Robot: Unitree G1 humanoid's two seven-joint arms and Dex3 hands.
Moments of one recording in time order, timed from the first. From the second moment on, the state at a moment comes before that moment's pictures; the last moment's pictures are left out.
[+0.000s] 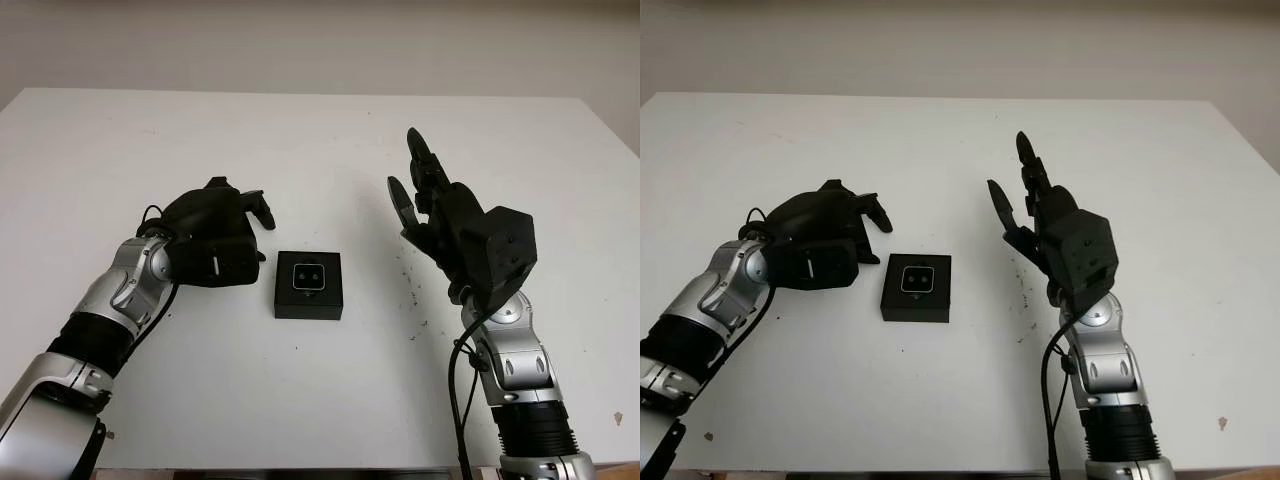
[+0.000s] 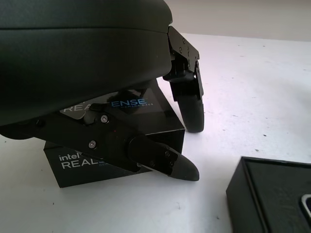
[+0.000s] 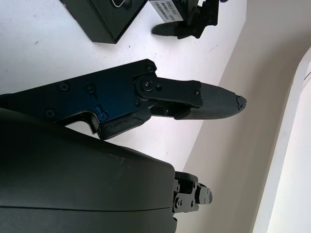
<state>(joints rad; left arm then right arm) -0.66 0.54 -0.34 0.52 0.63 -0.13 -0.20 -0.34 -0.16 -0.02 0.05 -0.06 0.14 0.11</state>
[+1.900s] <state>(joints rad) -0.68 0.58 -0.27 -0.21 0.40 0.48 -0.79 -0.35 -0.13 0.03 0.09 -0.12 0.08 0.02</state>
